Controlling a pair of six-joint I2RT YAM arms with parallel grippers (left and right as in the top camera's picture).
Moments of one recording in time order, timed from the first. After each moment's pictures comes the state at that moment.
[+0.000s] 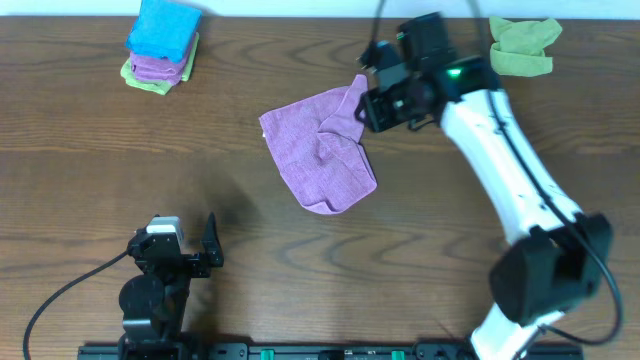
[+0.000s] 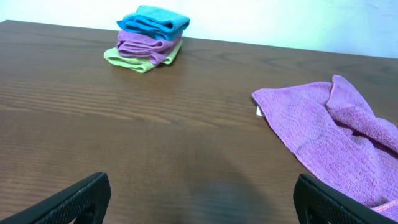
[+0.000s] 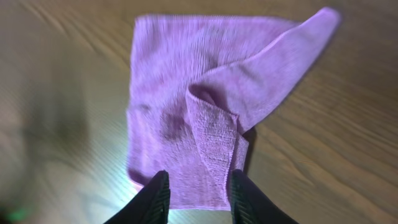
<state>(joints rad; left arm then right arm) 0.01 0.01 0.12 -0.38 0.05 -0.09 0.35 1.90 1.71 -0.94 -0.31 -0.07</state>
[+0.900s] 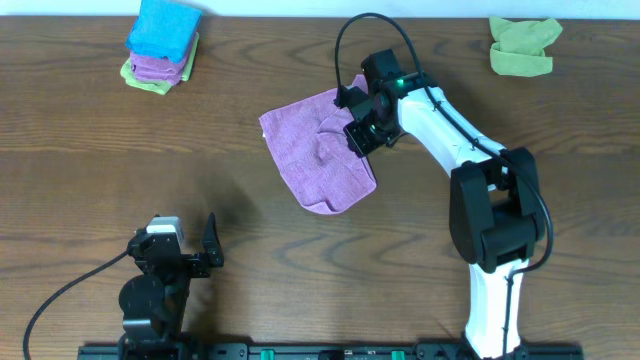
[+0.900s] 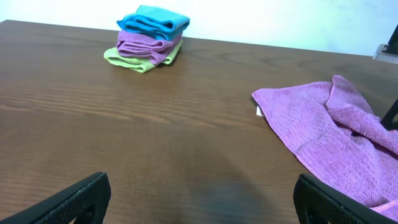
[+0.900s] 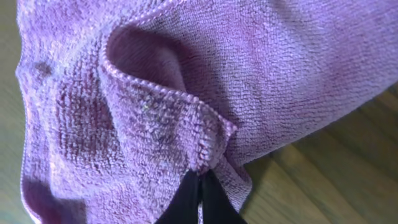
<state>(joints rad) 0.01 0.01 0.12 -0.38 0.05 -0.09 0.35 2.19 1.69 -0.87 -0.32 -0.22</state>
